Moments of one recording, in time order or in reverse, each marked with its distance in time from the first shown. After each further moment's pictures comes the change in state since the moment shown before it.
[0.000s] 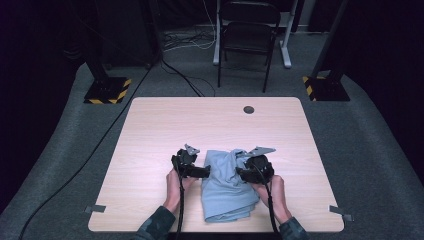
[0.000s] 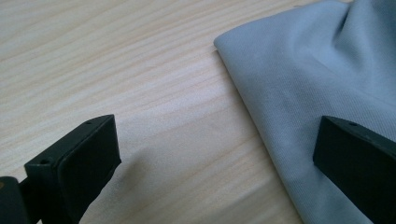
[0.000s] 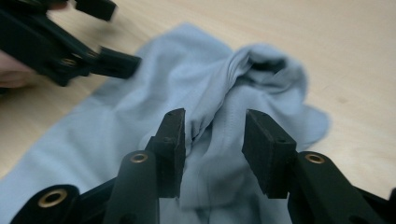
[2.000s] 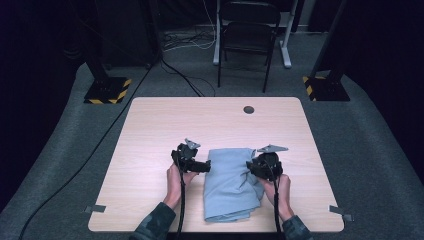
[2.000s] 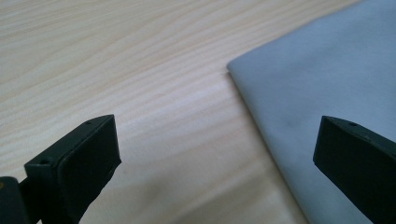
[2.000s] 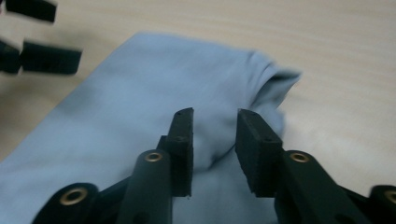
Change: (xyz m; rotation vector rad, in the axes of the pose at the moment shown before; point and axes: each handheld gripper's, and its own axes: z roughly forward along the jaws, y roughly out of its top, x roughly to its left) left arm -0.001 0.017 -0.011 -0.012 0.012 -0.001; right arm -0.033 -0.013 0.002 -0.052 -0.050 0.135
